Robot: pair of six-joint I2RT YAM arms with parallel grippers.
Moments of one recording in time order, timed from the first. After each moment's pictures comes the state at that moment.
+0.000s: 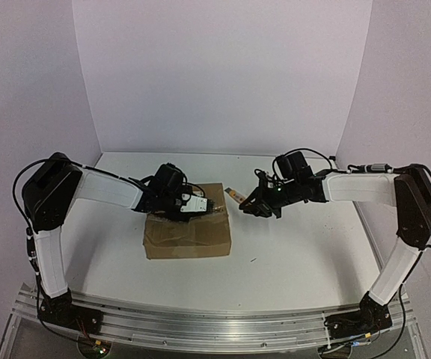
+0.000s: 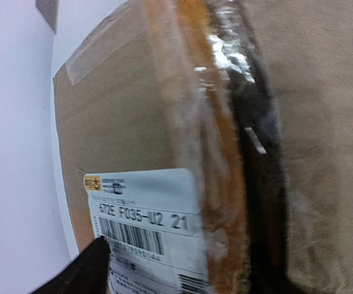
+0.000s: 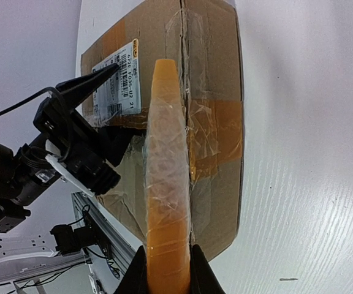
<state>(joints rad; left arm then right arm) -0.73 1.95 1.19 0.02 -0.07 1.11 0.58 1.74 1.14 -0.20 -0.55 0.86</state>
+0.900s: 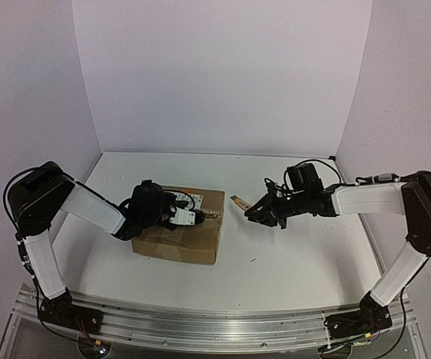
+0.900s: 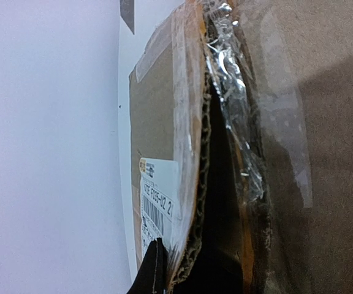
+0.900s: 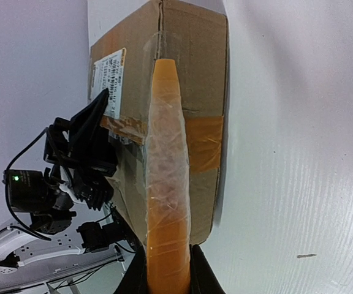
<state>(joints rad) -0.73 1.84 0.79 0.63 -0.04 1.31 0.56 1.65 0.94 -0.02 -0.62 1.04</state>
